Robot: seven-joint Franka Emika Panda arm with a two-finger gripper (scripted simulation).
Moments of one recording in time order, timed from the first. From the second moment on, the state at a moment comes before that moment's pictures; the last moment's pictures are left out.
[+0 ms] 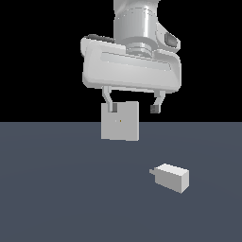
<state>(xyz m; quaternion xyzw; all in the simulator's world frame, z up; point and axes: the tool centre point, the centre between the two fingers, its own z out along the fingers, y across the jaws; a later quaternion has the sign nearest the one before) -0.056 -0.028 0.125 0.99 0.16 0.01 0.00</state>
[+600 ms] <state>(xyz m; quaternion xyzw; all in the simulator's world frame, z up) -0.090 -0.054 0.090 0.96 0.28 0.02 0.00</state>
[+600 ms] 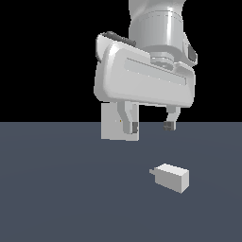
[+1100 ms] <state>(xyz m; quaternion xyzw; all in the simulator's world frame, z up) -0.105 -0.073 0.069 0.94 0.35 0.02 -0.01</state>
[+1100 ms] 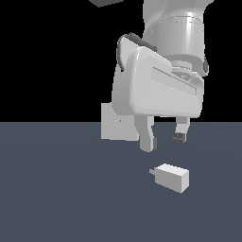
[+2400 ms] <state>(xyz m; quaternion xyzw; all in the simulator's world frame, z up) -0.110 -0.080 0.017 0.93 0.37 0.02 -0.01</state>
